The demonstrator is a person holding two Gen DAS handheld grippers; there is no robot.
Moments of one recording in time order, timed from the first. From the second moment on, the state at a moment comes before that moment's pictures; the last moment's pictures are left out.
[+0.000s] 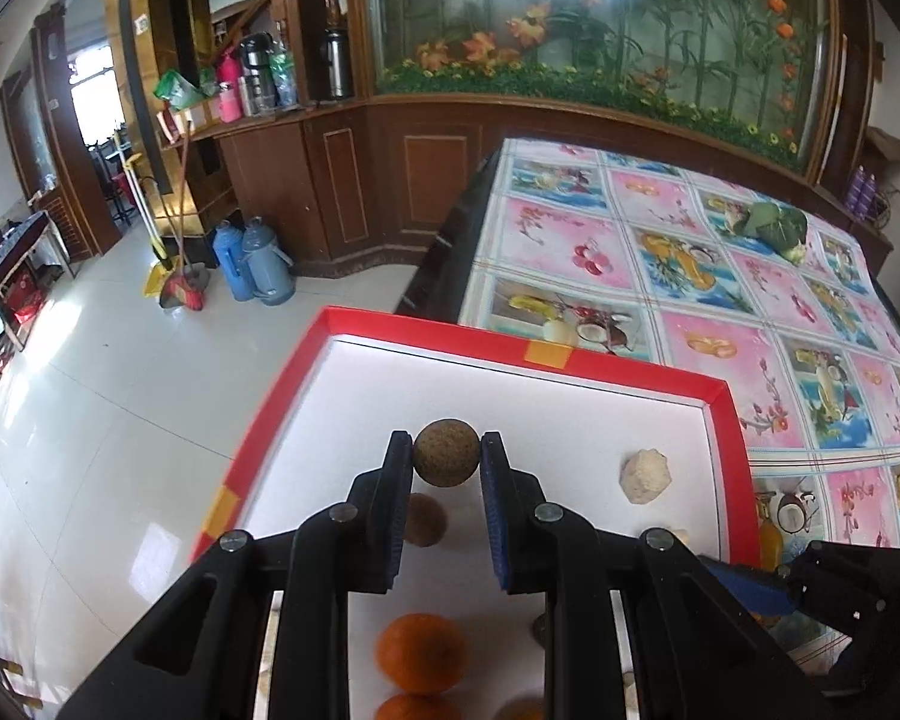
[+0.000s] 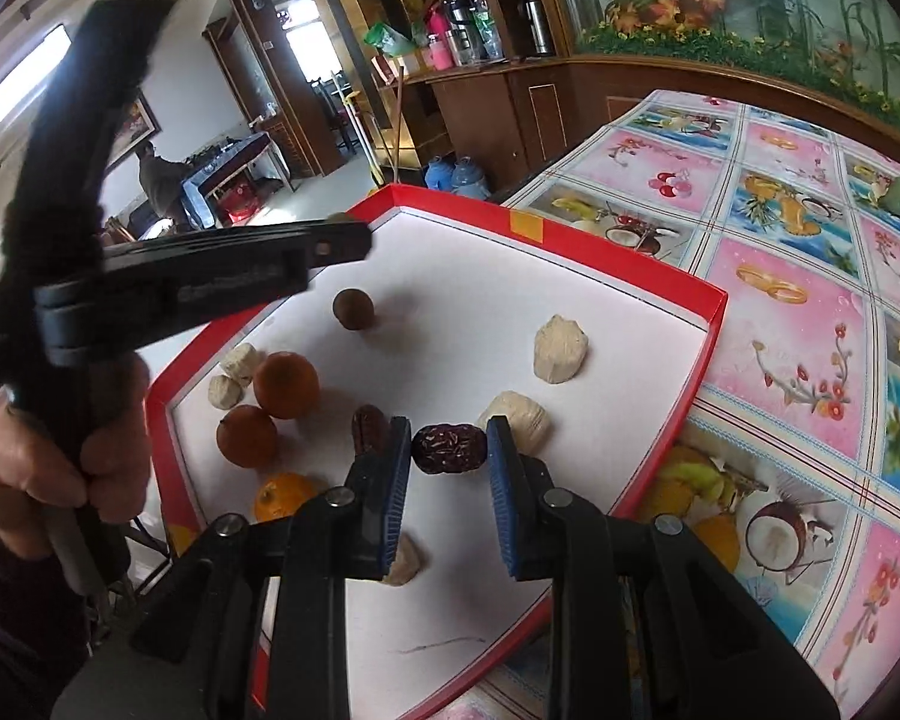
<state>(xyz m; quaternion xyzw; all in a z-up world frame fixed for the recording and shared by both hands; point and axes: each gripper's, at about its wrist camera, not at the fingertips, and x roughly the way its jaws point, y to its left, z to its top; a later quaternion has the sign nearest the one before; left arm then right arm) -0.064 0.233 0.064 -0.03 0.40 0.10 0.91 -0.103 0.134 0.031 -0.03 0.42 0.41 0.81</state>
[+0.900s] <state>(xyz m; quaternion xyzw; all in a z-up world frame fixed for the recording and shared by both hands) -0.042 0.211 0.032 0.02 0.47 0.09 0.88 -0.101 0.138 0.014 -0.04 0.46 0.41 0.79</state>
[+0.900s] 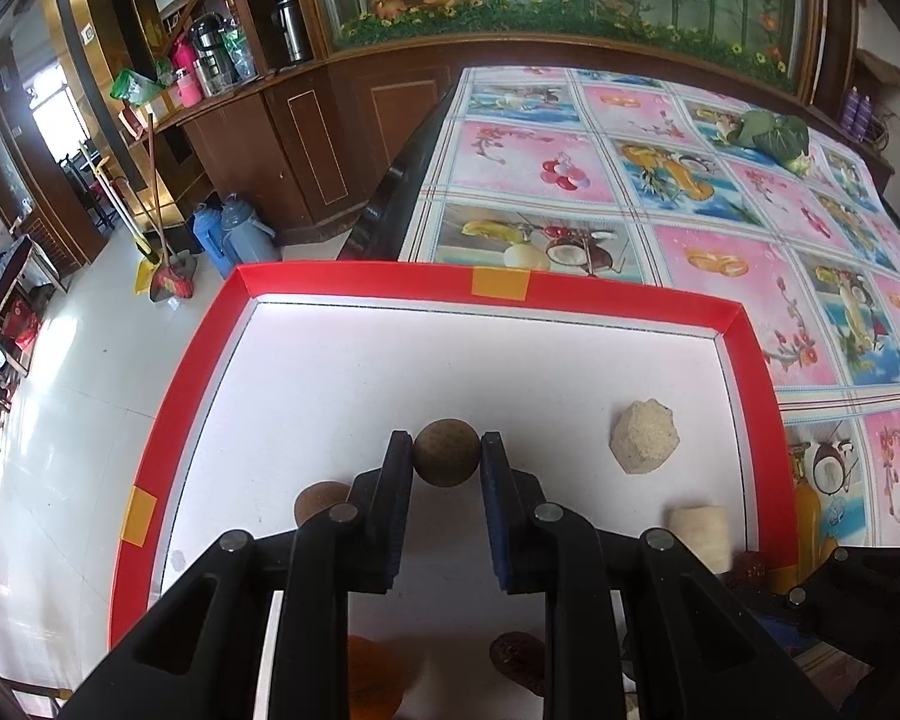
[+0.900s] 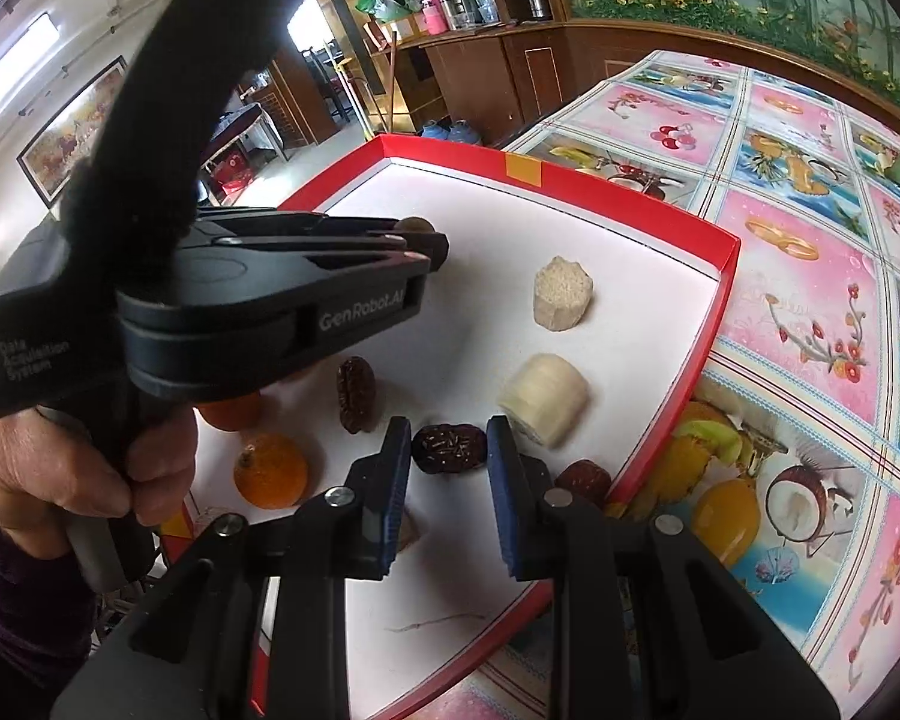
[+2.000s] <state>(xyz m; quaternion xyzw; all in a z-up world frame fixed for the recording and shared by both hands) -0.216 0.206 0.129 -0.04 0.27 0.16 0.95 -0.116 0.069 0.063 0.02 0.32 0.33 0.89</state>
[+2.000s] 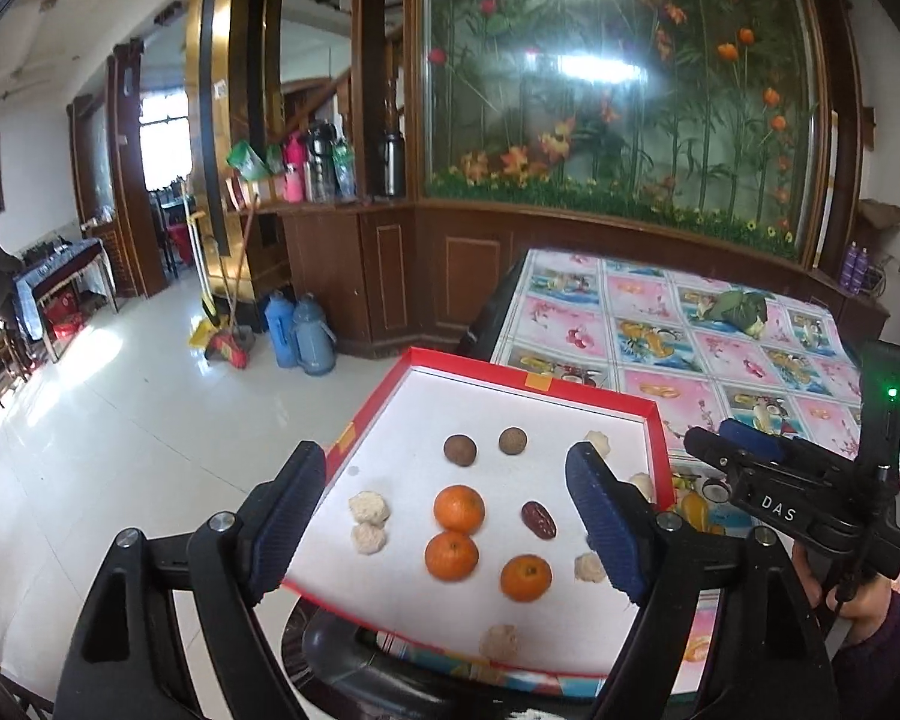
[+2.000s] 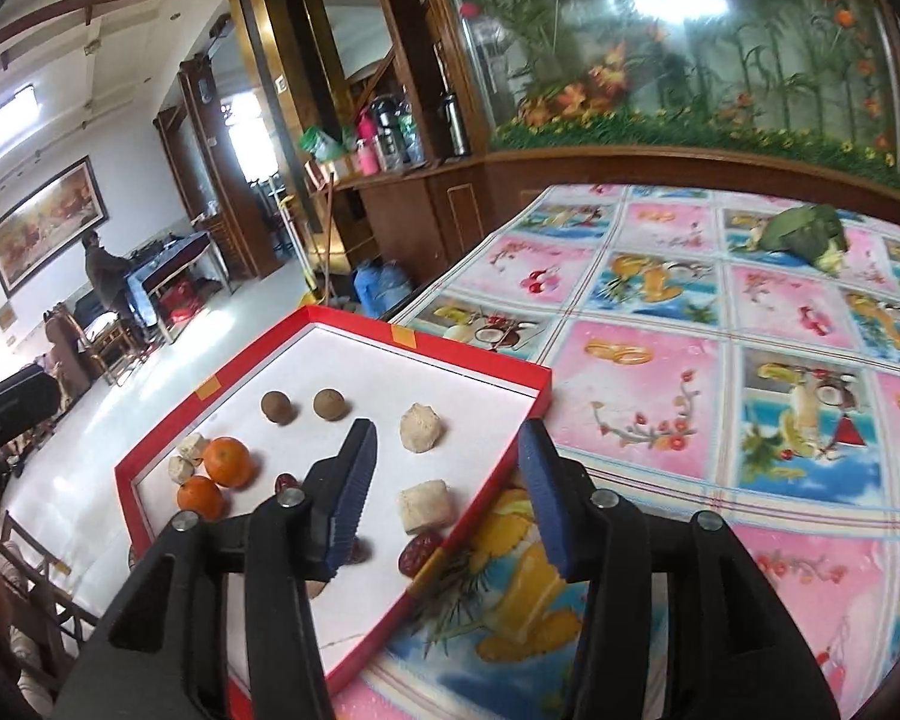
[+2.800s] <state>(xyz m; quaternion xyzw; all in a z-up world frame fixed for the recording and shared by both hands) -0.330 0.151 0.157 0.01 0.16 0.23 0.96 -0.262 0.002 0.131 0.05 0.24 0.28 0.93</state>
